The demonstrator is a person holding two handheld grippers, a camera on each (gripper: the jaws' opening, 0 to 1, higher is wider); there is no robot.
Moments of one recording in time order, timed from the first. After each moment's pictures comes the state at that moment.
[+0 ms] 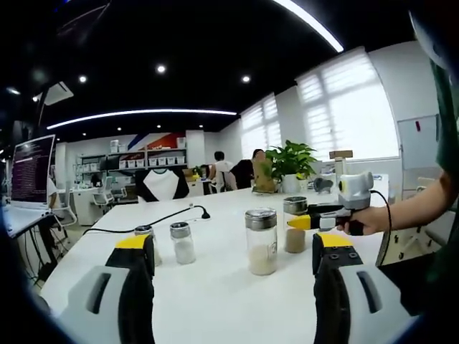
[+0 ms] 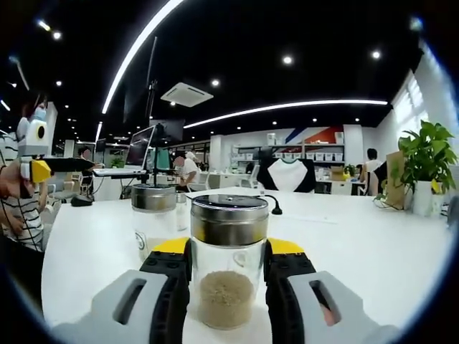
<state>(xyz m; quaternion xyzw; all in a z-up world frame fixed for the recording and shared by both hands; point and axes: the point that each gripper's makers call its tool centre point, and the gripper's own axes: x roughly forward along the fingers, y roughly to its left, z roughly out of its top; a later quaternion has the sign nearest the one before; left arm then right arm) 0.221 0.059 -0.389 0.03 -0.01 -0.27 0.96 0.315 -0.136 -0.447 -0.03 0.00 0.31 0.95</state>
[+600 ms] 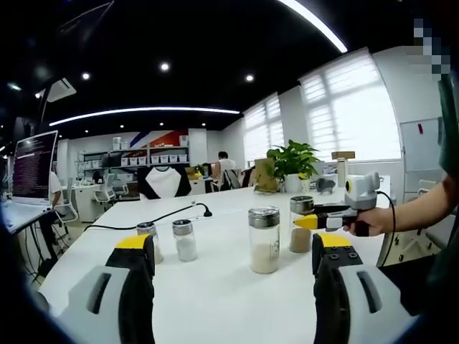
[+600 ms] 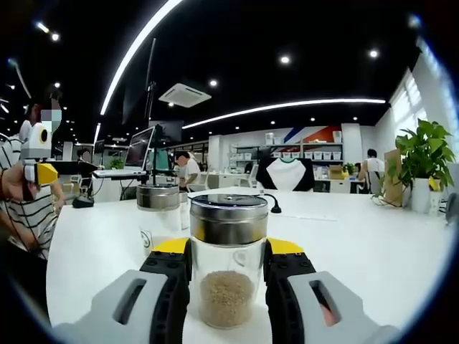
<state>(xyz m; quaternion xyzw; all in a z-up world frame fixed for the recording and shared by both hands) 0.224 0.063 -0.391 0.03 -0.01 -0.26 0.96 0.314 -0.138 -0.449 -0.02 0.01 0.31 0.95</state>
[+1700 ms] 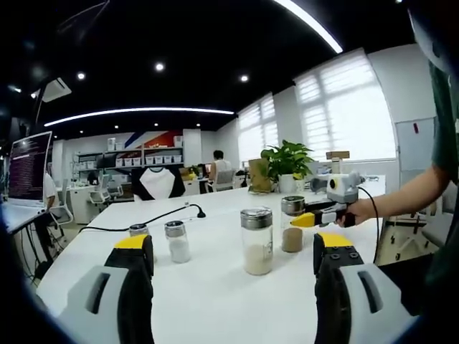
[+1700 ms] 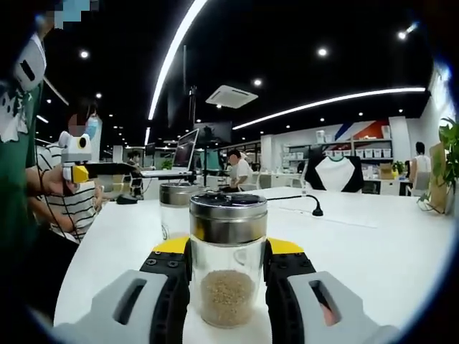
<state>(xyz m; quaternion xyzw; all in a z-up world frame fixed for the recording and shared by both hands) 0.222 0.053 -0.390 0.03 -0.01 -0.28 0.96 0.316 -0.136 -0.446 -0.02 0.01 0.48 0.88</state>
